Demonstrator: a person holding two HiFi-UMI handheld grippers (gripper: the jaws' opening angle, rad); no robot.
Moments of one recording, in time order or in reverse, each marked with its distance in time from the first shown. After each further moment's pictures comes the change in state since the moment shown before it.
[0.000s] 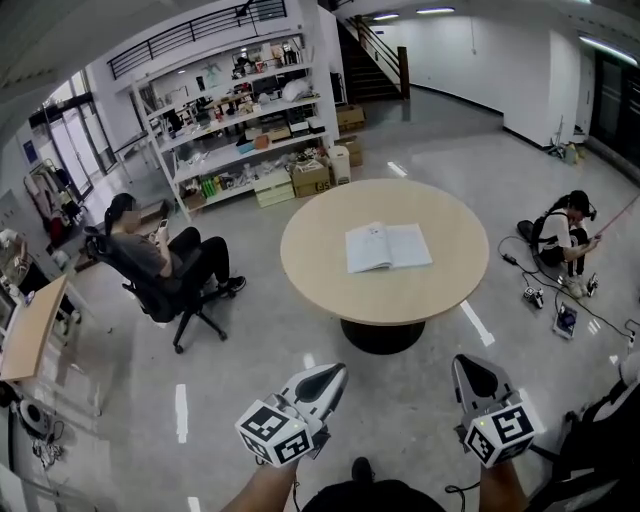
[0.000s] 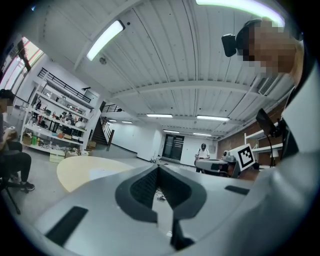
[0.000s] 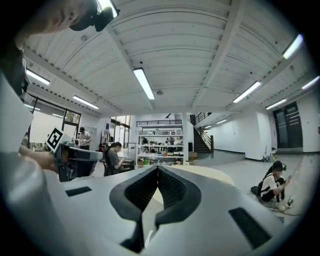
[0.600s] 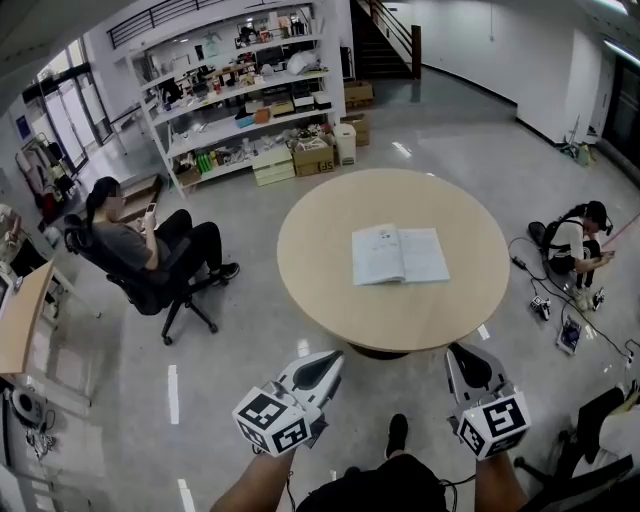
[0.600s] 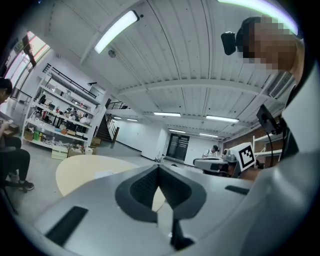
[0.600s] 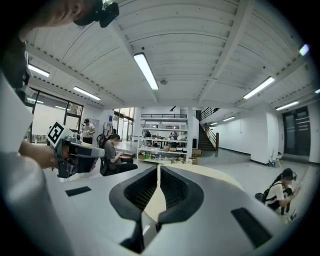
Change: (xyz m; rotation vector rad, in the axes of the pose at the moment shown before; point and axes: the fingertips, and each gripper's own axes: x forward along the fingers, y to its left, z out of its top) left arm 0.096 0.146 0.015 -0.047 0.020 0.031; right arm 0.182 -0.040 0.008 -0.074 0.075 0.047
